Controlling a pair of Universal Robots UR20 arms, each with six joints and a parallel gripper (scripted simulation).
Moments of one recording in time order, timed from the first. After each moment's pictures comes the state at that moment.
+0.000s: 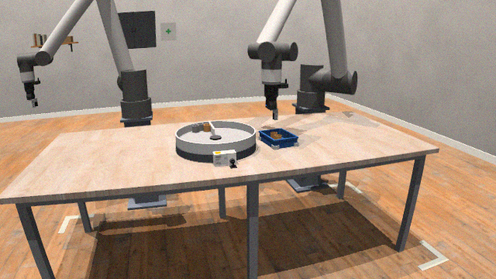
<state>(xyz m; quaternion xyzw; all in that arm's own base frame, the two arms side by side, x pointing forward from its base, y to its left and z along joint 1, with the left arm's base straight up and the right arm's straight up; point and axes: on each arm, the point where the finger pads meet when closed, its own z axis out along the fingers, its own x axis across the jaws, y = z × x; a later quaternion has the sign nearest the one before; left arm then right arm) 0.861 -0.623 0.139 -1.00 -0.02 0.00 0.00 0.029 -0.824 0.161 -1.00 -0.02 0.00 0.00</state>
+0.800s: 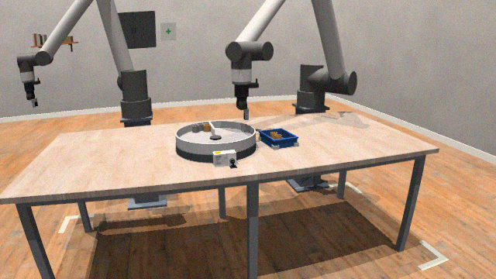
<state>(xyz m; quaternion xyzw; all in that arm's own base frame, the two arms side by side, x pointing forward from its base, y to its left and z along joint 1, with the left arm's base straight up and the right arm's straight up) 0.820 -0.776 0.140 -1.00 -0.02 0.00 0.00 0.029 -0.824 0.161 -1.00 -0.02 0.00 0.00</state>
